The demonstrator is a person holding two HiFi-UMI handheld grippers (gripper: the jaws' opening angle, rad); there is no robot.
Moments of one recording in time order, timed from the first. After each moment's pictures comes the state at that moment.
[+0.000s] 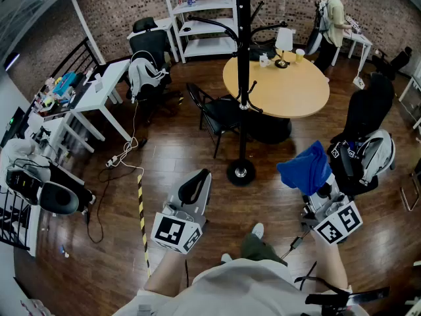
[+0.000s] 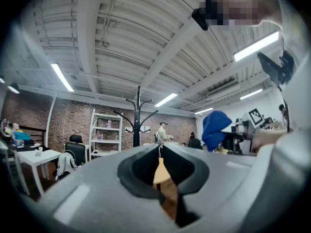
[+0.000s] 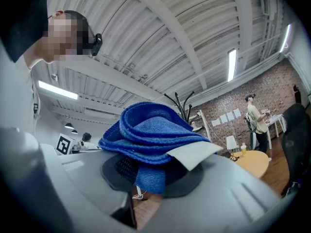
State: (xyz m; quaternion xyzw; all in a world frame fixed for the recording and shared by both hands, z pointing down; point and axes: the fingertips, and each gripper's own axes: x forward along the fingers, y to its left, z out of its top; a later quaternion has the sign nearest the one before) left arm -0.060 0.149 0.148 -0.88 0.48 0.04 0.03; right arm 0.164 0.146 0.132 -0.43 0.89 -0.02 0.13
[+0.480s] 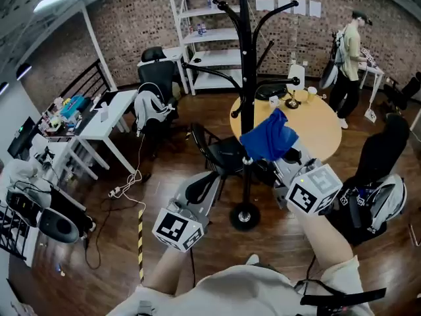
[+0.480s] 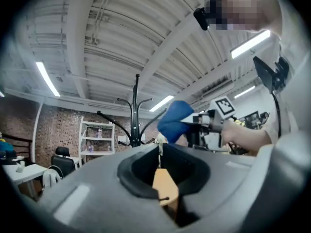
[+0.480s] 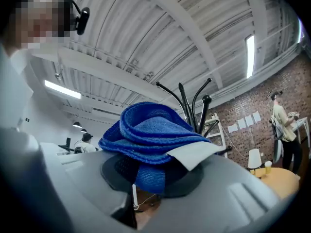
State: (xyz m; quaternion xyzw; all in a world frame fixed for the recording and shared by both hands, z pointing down) left arm -0.017 -0.040 0.117 -0.89 0.44 0.05 0.08; right arm 0.084 -0.109 0.060 -0.34 0.93 0.00 0.14
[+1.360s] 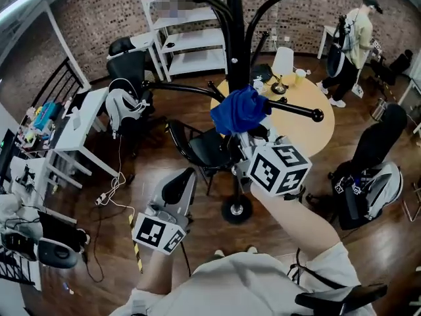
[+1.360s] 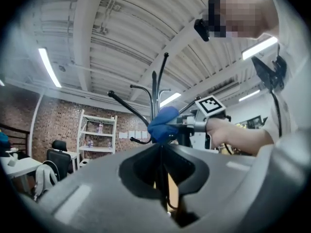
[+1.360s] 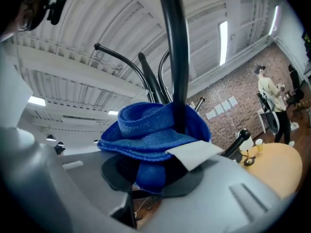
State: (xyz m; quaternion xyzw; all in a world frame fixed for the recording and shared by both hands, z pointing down) left arm -0.071 -0.189 0.115 -0.90 0.44 0.06 0.05; right arm 0.034 -0.299 0.063 -0.46 0.87 -0.10 0.15
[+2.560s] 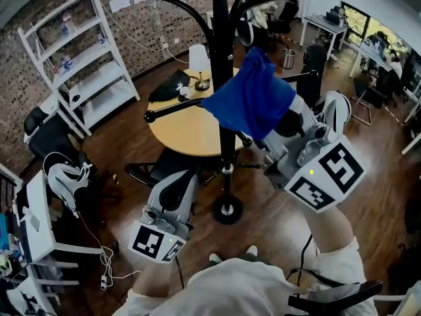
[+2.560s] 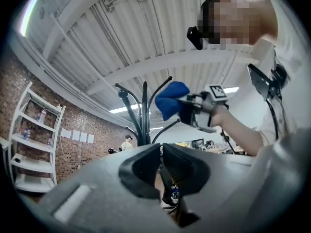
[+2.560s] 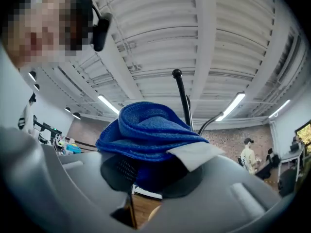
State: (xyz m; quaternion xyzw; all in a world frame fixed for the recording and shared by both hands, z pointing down) left arm -0.115 -0.232 0.084 -0.99 0.10 0.12 0.03; right arm -0.008 -0.213 -0.070 -0.63 0.76 0.15 0.08
